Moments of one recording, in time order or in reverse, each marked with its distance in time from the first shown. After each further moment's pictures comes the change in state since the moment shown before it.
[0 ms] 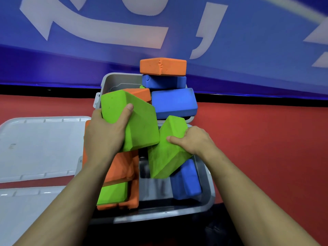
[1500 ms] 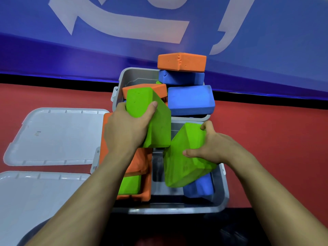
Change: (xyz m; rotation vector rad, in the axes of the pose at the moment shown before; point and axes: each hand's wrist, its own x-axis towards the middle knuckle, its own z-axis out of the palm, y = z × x) left_hand -0.006 0.008 0.001 0.200 0.079 0.070; right_hand -0.041 -0.008 -0.026 -0.043 -0.230 0.013
